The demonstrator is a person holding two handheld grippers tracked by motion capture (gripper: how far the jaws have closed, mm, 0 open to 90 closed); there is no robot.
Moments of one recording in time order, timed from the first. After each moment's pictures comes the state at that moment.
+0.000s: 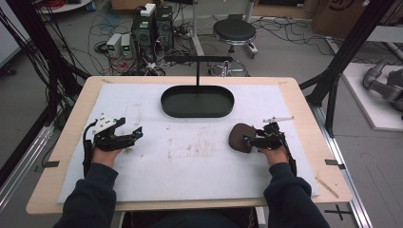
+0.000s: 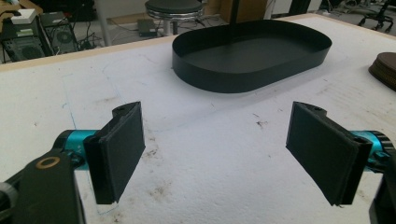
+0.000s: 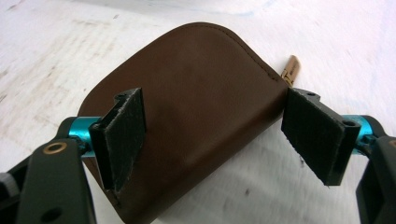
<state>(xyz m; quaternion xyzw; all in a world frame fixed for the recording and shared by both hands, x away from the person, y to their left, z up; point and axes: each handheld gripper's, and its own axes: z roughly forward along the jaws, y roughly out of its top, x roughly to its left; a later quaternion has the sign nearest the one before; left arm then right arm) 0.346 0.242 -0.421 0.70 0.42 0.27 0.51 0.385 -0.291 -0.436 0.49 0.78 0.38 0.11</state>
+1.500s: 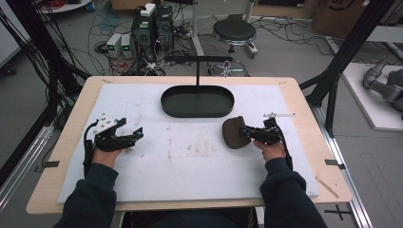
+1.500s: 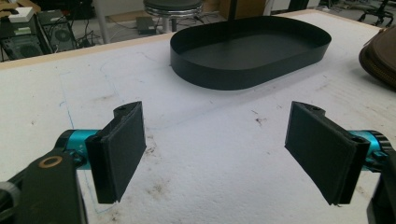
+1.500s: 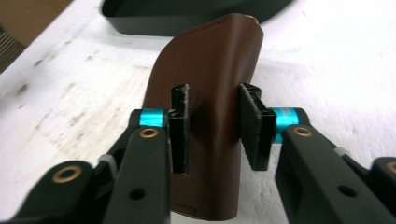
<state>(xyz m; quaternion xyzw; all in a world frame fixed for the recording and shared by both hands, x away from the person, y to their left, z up) 0.346 0.241 -0.422 0.71 0.41 0.26 0.51 0.394 -0.284 -0.430 0.49 0.74 0.47 0.04</state>
